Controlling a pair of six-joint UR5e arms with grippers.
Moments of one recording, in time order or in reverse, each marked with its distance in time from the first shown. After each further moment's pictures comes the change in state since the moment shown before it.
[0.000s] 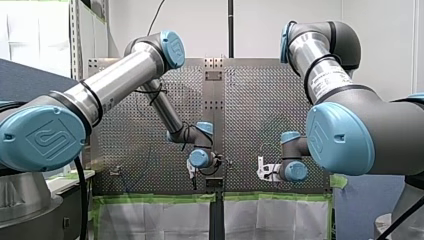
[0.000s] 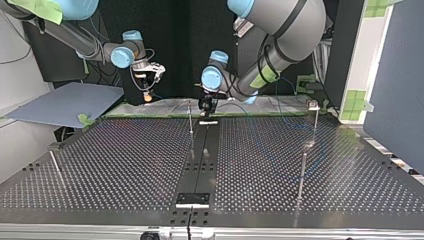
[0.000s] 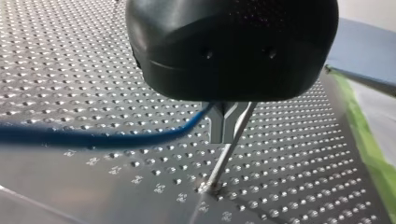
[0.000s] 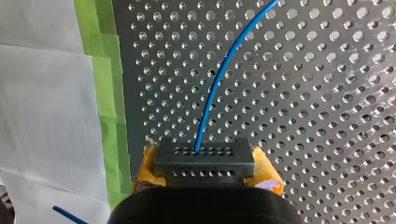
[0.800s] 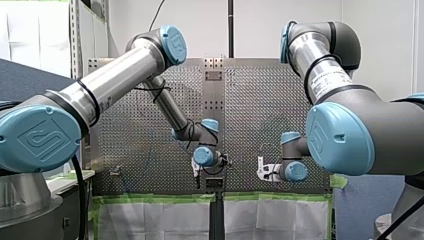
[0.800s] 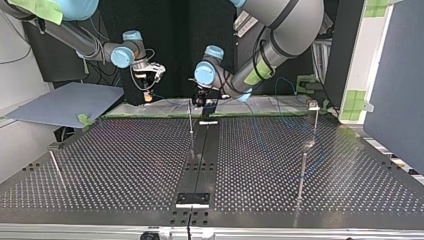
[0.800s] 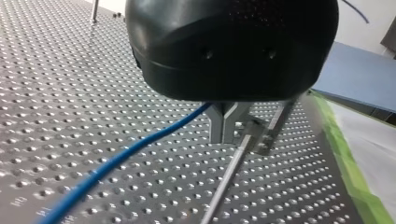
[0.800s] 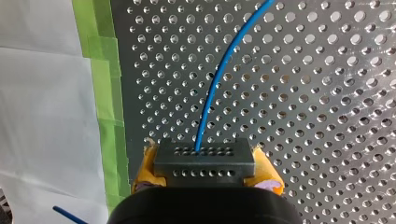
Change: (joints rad) left arm -0.047 0.026 0.000 -0.047 -0.006 0.030; right arm 0.000 0.002 0.000 -0.008 -0.007 0.000
